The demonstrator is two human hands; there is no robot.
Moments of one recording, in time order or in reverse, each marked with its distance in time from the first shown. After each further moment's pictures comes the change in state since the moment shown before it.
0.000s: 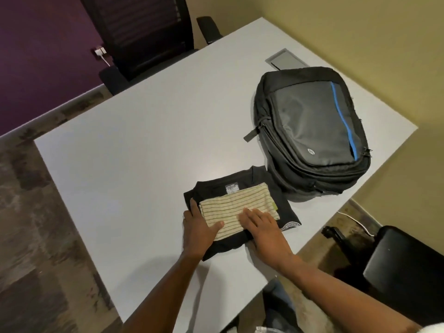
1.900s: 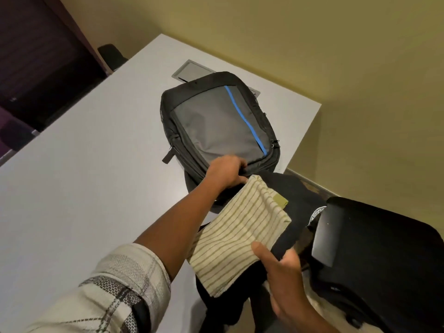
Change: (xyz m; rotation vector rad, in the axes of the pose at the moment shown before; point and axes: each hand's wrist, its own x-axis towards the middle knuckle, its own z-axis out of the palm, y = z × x) left_hand 0.031 0.355 0.118 0.673 -0.370 0.809; right_hand -0.131 0.071 -0.113 1.651 0.668 0.995
